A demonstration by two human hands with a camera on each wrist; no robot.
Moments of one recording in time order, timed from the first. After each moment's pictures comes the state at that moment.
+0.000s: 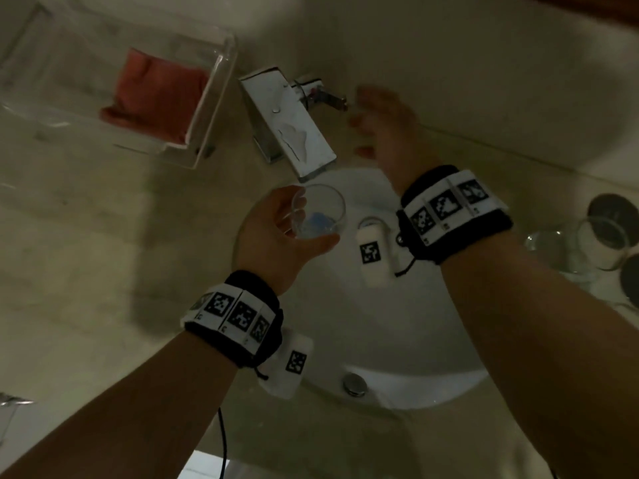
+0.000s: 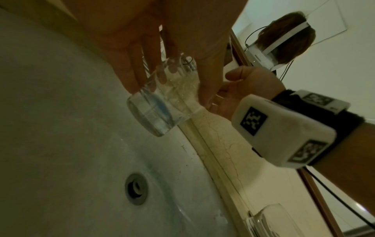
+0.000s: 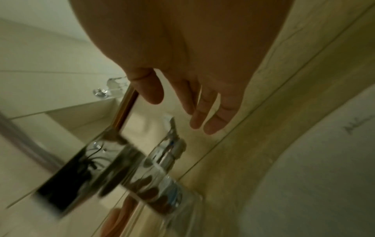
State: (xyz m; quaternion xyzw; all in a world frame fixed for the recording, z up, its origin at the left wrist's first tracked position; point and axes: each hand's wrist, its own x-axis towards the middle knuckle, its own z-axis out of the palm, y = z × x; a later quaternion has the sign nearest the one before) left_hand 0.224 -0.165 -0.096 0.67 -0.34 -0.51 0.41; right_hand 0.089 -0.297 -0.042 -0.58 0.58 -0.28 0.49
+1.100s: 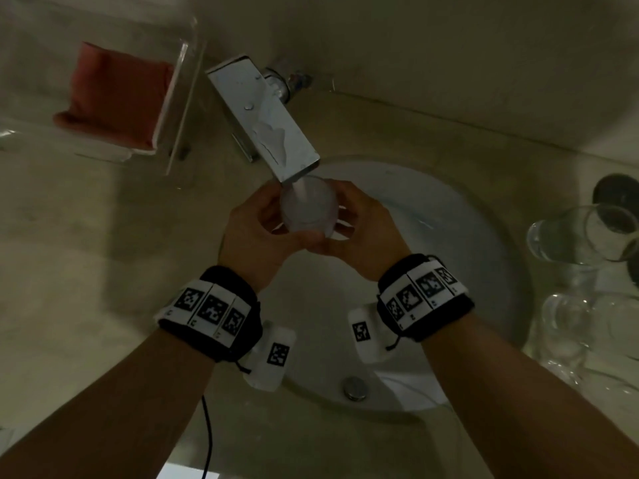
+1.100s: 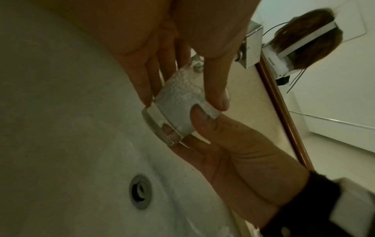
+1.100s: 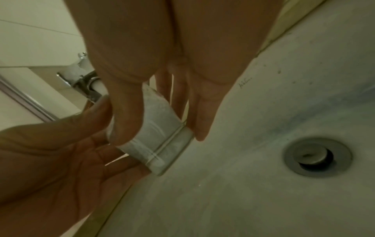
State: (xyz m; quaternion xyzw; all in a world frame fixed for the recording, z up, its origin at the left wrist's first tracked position) left_hand 0.238 -0.183 -0.115 0.61 -0.40 -0.54 0.42; right_hand 0.067 -0.211 -0.124 -0.56 0.51 -0.26 0.60
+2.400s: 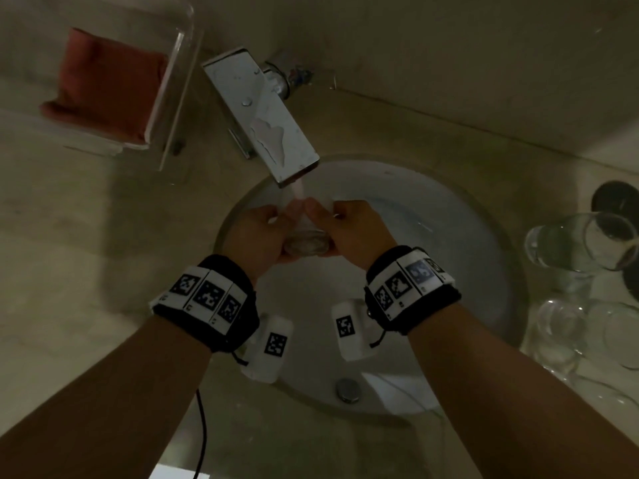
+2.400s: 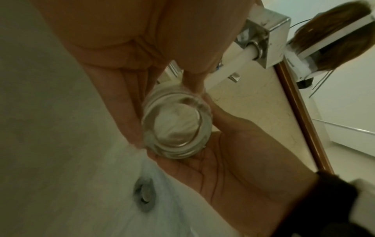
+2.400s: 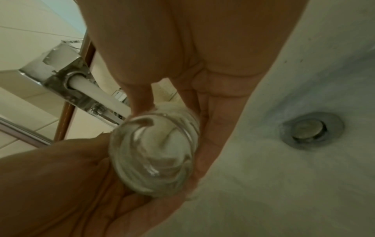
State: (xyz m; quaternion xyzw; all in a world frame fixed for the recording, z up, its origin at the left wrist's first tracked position) left_hand 0.234 -0.199 -0.131 0.71 -0.30 -0.57 0.29; right_hand 0.082 -0.229 -0.143 -0.49 0.63 -0.14 0.58
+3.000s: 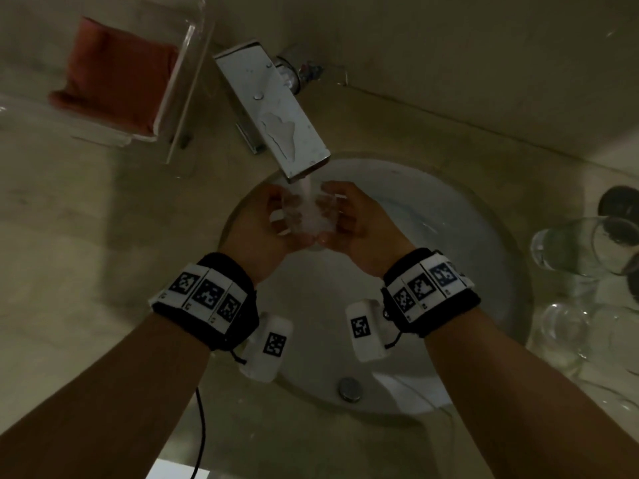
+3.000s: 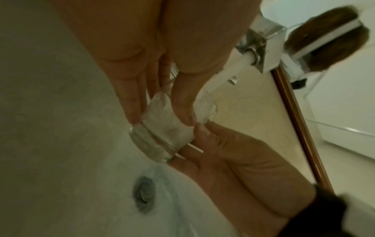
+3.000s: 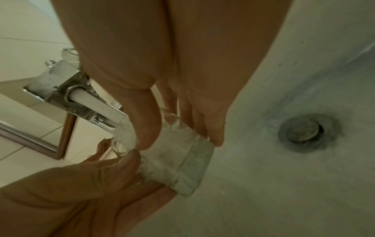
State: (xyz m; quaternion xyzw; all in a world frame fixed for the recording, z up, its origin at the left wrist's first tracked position) left_hand 0.240 -0.193 -0.126 0.61 -0.30 -0.63 0.38; right_hand 0.067 -0.224 -0.137 -0.50 0.52 -0.19 0.67
